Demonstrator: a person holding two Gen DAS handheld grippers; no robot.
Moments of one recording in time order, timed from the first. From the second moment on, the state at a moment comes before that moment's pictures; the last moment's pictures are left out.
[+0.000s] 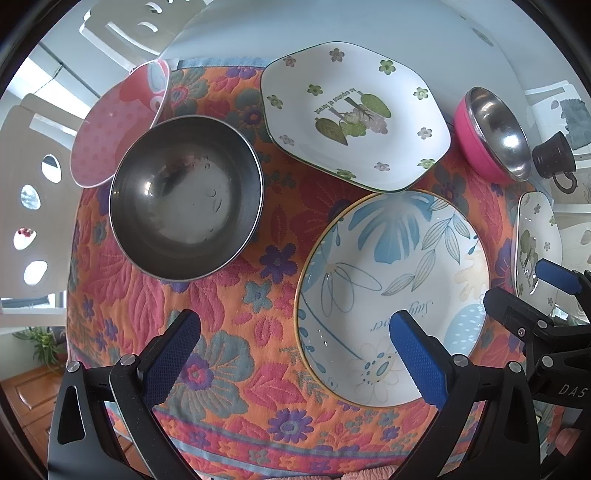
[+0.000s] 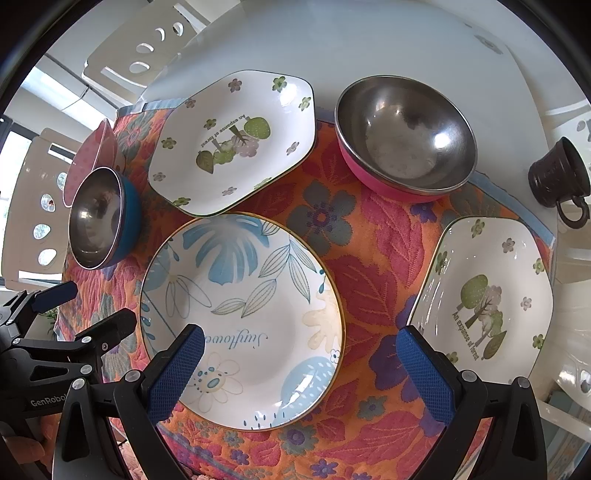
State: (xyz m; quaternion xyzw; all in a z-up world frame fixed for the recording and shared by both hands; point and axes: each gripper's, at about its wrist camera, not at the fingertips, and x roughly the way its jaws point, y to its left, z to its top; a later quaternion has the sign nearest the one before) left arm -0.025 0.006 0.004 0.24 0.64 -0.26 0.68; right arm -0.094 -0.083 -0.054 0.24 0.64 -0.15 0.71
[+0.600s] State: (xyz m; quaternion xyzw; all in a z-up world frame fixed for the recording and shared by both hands) left arm -0.056 0.040 -0.057 0.25 0.68 -0.24 0.65; right arm -0.069 -0.085 -0.108 0.17 0.67 -0.13 0.71
